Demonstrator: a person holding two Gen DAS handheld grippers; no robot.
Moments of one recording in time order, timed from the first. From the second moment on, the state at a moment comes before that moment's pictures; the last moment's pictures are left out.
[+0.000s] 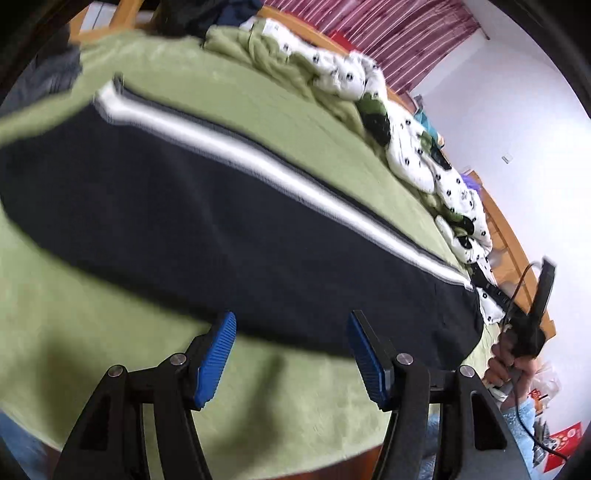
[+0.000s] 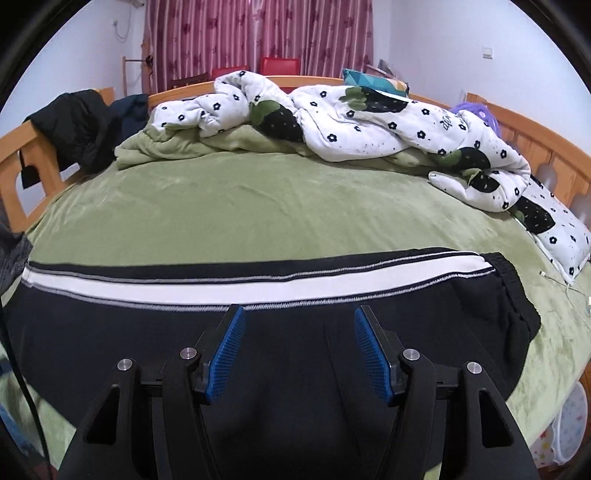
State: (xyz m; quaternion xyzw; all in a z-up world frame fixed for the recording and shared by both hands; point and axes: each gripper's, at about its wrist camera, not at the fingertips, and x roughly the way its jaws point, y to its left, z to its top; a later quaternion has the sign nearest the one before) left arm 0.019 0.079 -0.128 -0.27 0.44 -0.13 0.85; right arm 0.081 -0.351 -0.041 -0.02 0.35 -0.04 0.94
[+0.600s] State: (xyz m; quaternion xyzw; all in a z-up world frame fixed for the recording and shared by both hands) left arm 0.042 0.219 -0.157 -0.35 0.36 0.10 0.86; right arm 0.088 -0.331 -0.038 0.03 0.36 0.00 0.93
